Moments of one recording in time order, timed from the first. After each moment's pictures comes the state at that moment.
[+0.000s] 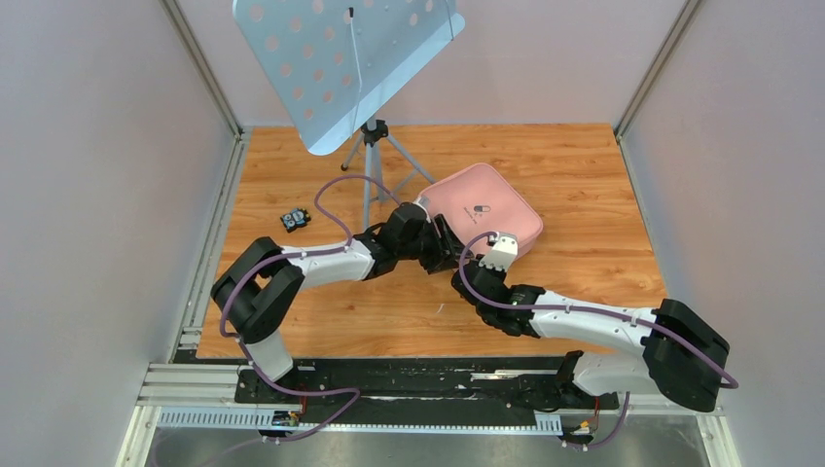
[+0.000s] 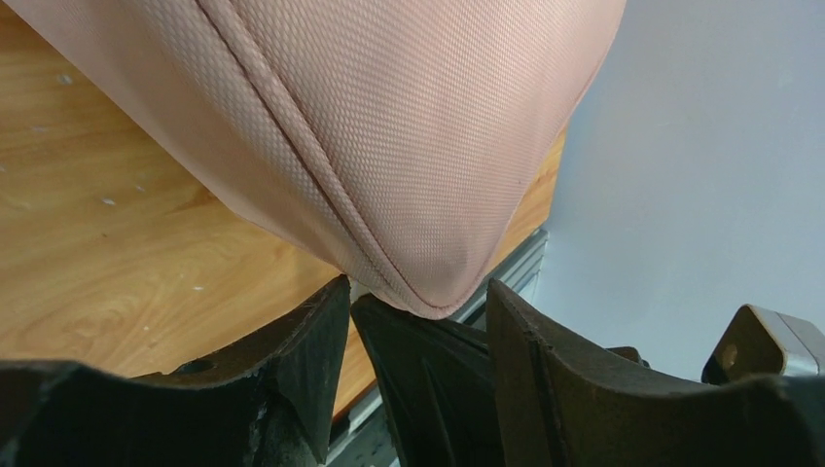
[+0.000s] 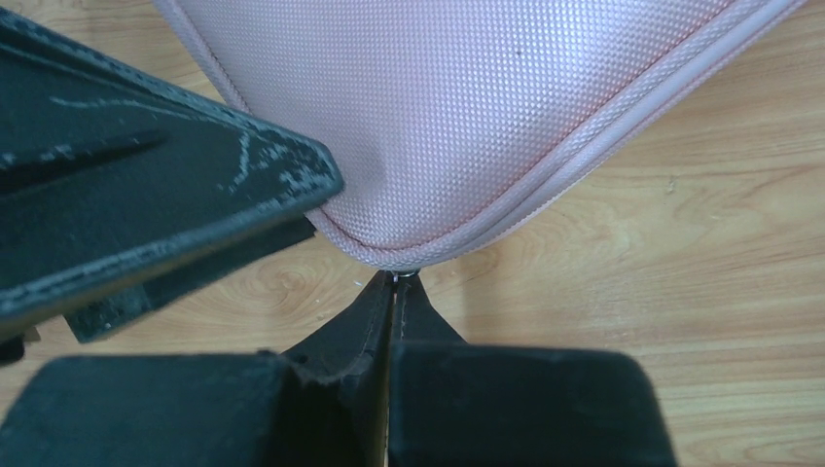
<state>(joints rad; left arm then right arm) -0.81 1.71 0.97 0.18 0.25 -1.21 1.02 1.24 0.59 -0.20 0.72 0.99</state>
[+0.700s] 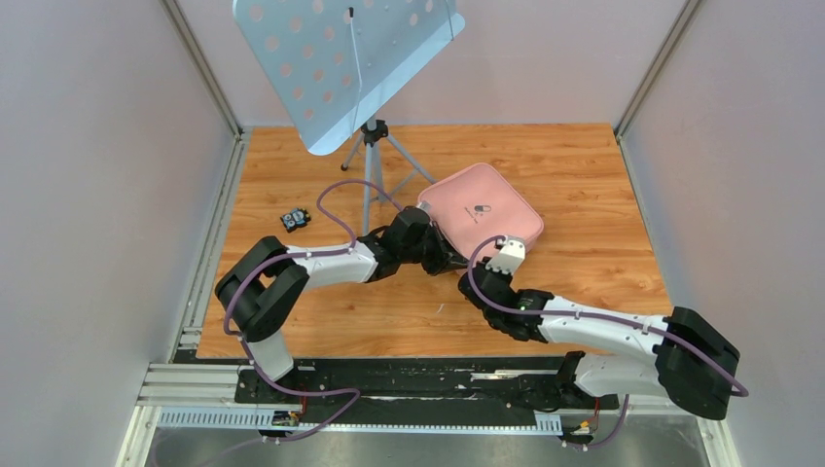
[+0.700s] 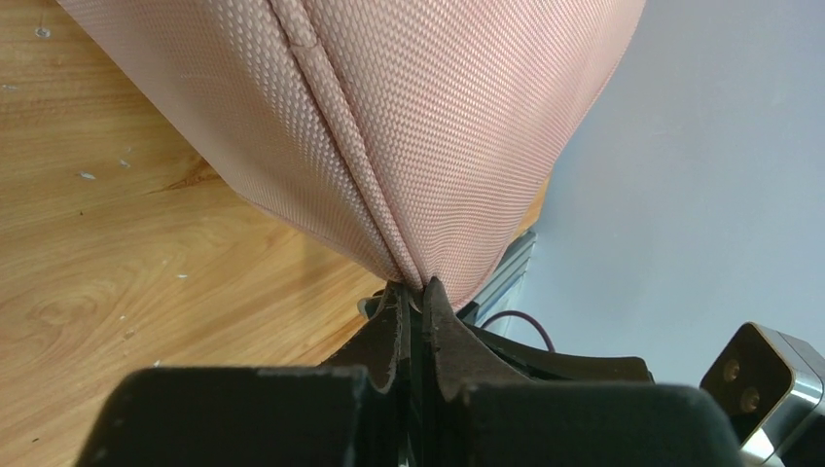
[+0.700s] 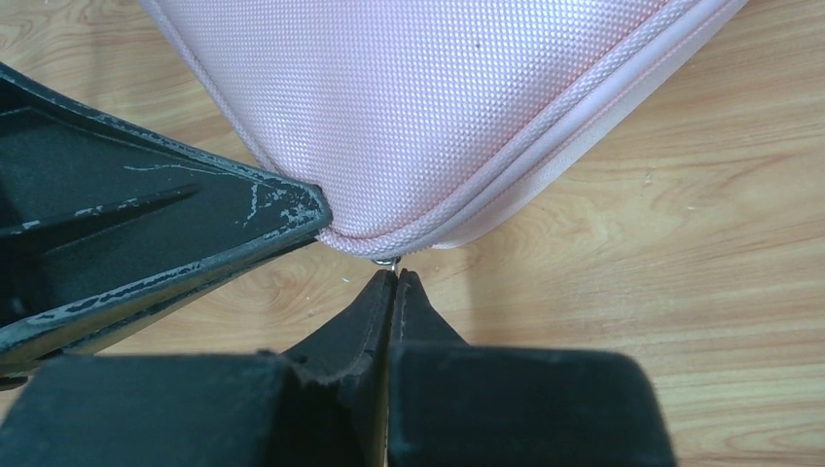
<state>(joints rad) -0.83 1.74 0.96 0.18 0.24 -1.29 1.02 1.18 0.54 -0.20 0.73 1.00</state>
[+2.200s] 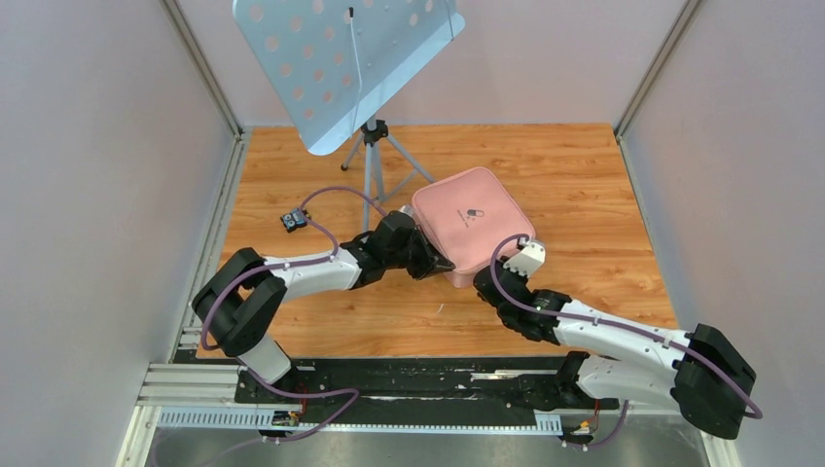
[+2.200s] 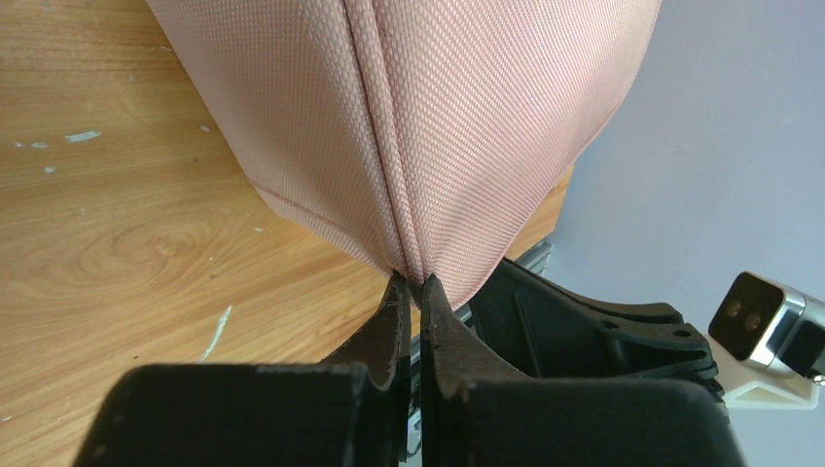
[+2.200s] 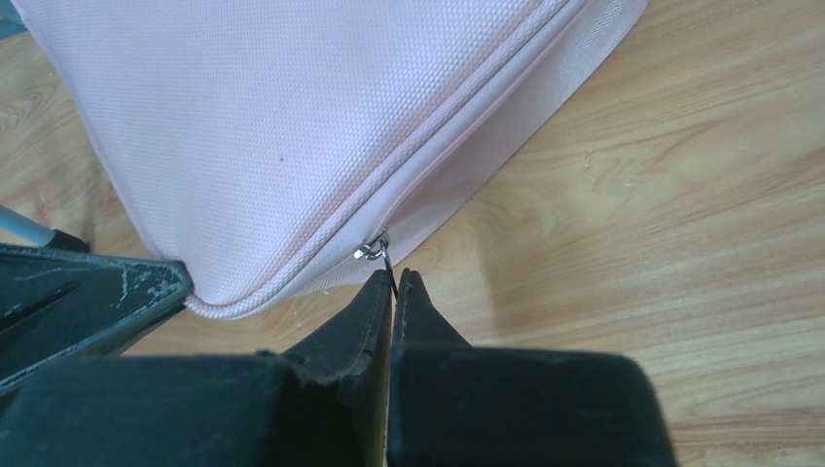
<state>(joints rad) -0.80 1.61 0.86 0.13 0.20 -1.28 0.95 1.06 0.50 -0.29 0.71 1.11</state>
